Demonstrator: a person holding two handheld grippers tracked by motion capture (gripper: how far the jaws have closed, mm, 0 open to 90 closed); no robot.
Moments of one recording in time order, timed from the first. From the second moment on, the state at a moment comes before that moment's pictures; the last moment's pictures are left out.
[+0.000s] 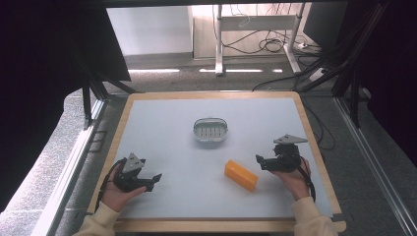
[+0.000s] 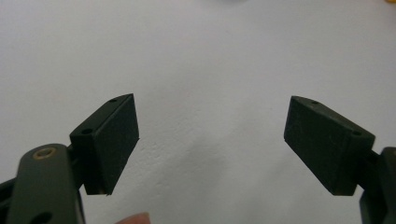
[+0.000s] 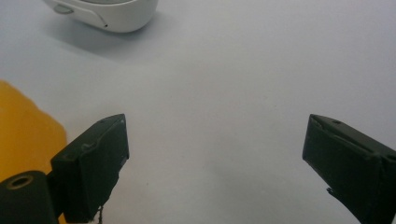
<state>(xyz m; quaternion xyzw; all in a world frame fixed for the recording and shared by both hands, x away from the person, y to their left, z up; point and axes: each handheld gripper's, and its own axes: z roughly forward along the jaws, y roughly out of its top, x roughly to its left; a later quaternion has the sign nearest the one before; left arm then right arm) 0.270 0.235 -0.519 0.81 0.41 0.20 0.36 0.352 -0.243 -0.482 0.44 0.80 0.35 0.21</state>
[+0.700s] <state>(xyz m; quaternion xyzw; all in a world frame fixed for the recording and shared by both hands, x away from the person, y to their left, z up) 0.262 0.236 -0.519 0.81 0.41 0.21 0.36 0.339 -0.266 -0.470 0.45 0.79 0.36 0.20</state>
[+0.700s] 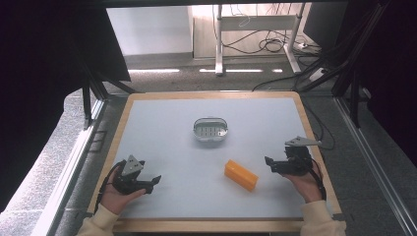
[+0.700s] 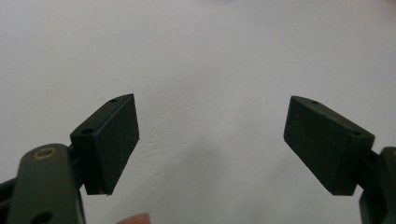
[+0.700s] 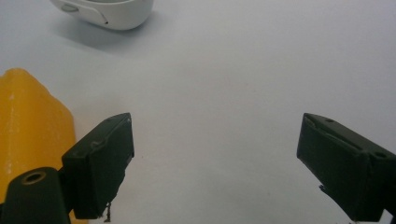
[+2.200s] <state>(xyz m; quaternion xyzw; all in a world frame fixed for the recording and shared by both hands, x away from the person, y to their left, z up) 0.263 0.238 -0.523 0.81 0.42 0.20 0.36 0.326 -0.210 -0.418 0.34 0.87 0.32 0.17</state>
